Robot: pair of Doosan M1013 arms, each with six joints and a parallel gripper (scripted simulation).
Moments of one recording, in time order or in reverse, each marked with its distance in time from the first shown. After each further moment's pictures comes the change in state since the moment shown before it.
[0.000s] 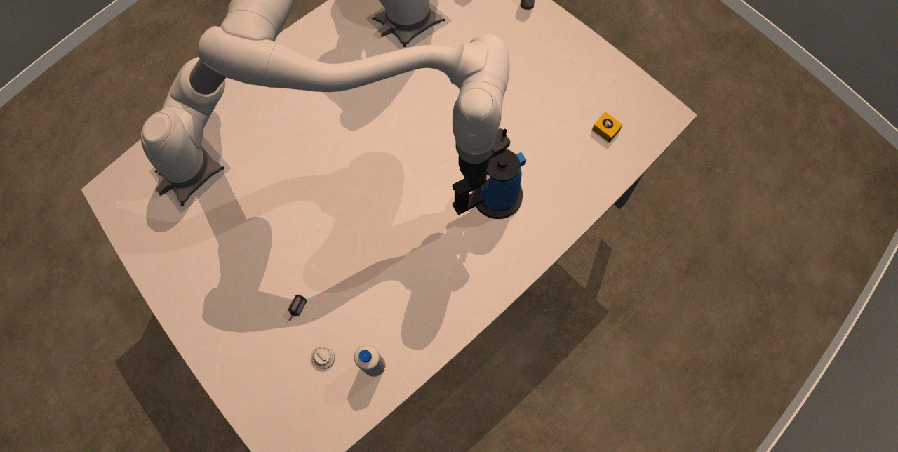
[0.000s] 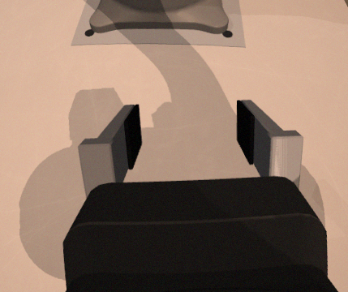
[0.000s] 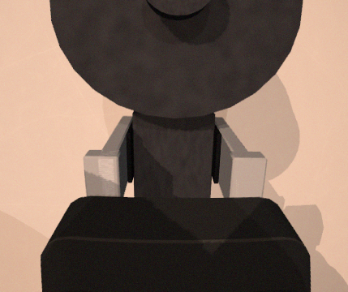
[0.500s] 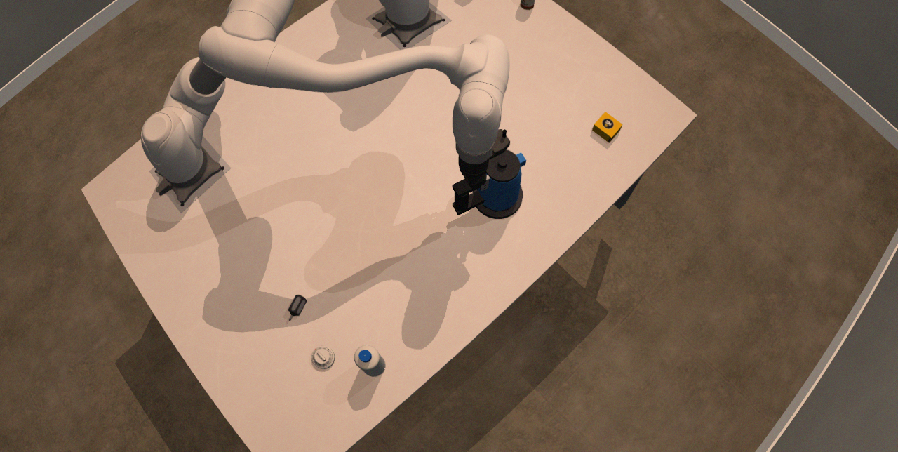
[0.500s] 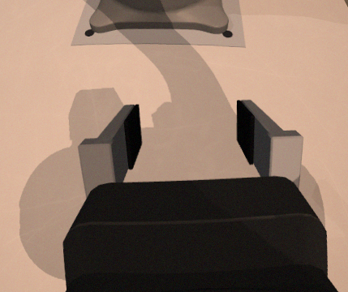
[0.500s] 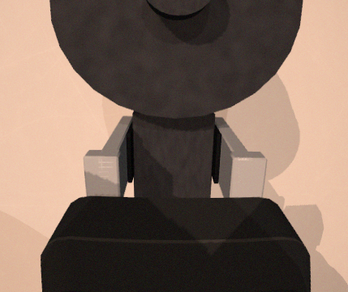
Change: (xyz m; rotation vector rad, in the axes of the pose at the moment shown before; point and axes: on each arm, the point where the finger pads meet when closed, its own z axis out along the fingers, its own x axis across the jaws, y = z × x) left arm 0.000 0.000 0.000 0.000 0.000 0.000; right arm 0.000 0.000 0.003 0.000 0.000 0.000
